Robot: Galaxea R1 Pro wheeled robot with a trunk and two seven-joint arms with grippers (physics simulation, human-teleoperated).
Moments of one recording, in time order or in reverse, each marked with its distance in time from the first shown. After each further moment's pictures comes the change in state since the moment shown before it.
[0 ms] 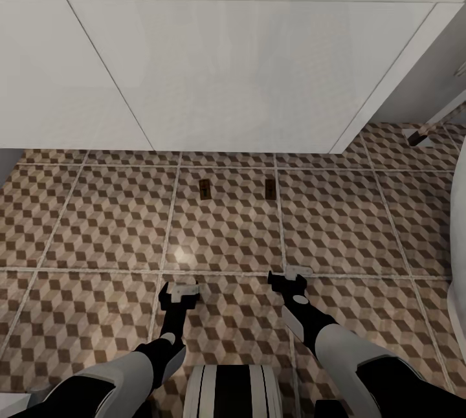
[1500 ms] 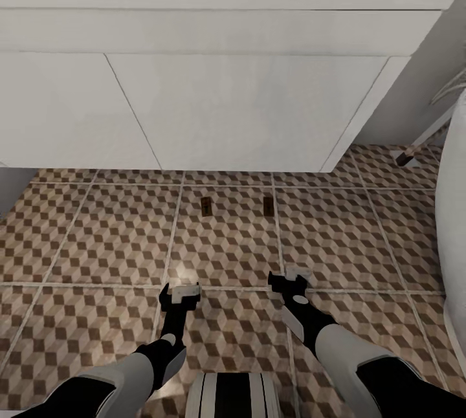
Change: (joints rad) left arm 0.004 -0.002 -0.001 0.000 -0.001 0.000 0.000; right arm 0.000 -0.001 0.001 0.000 0.000 0.005 0.000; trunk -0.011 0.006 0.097
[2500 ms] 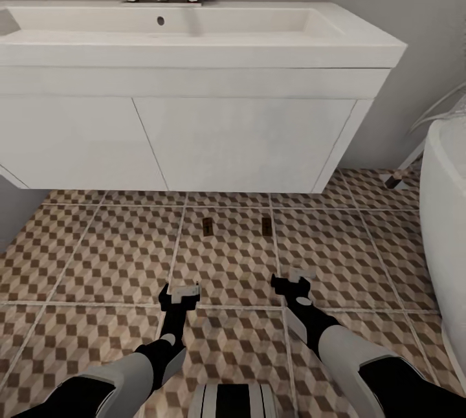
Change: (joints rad) left arm -0.001 0.002 0.001 0.000 0.000 -0.001 -0.001; right arm 0.001 -0.015 0.002 0.017 0.000 0.004 0.006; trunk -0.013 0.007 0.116
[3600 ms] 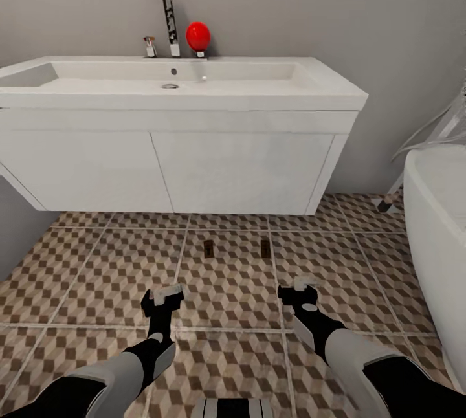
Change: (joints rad) left arm -0.001 0.049 0.007 0.000 0.176 0.003 0.016; right arm 0.000 -0.029 0.004 0.067 0.063 0.036 0.003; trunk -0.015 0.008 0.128
